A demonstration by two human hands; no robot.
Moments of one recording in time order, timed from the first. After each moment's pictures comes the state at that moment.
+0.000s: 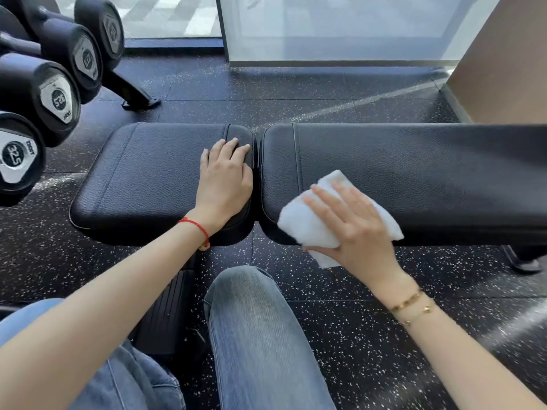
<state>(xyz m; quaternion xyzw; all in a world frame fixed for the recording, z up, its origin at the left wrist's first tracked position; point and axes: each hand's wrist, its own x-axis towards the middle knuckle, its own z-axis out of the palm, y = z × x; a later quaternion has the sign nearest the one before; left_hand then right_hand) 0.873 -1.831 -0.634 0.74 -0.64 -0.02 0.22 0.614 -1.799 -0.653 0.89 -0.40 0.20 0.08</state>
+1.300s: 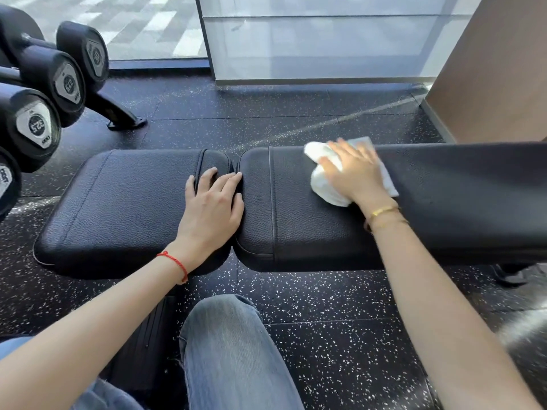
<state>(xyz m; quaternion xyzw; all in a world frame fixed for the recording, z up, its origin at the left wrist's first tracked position) 0.852 -1.831 -0.636 0.71 -0.68 0.03 0.15 0.601 -1.964 -0.622 0.77 -0.62 0.09 -0.08</state>
